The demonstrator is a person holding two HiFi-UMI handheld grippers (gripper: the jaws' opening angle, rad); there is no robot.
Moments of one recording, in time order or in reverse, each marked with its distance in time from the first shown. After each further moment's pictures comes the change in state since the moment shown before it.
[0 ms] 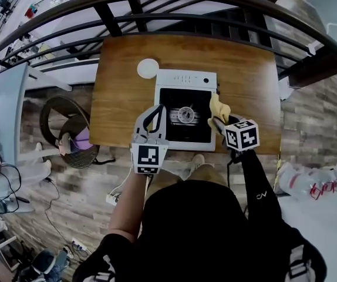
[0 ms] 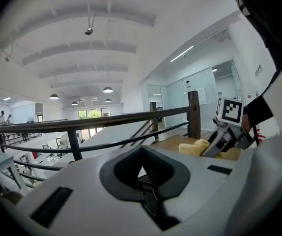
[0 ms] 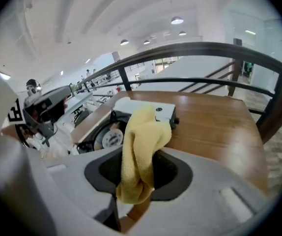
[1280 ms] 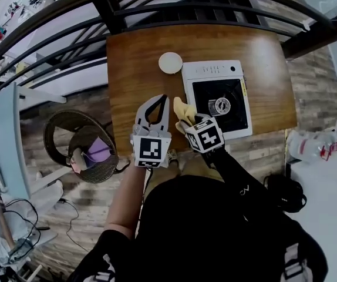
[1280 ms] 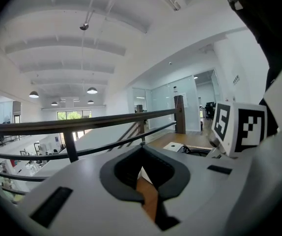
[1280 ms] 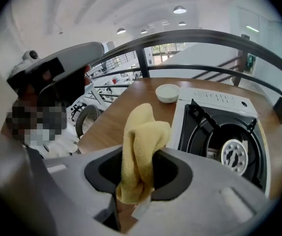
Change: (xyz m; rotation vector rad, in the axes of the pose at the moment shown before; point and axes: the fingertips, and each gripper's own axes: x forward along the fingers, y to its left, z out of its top) left arm -0.018 0.133 -0.021 0.049 -0.047 -0.243; right arm 0.138 0.233 0.036 0.046 0.119 -0.048
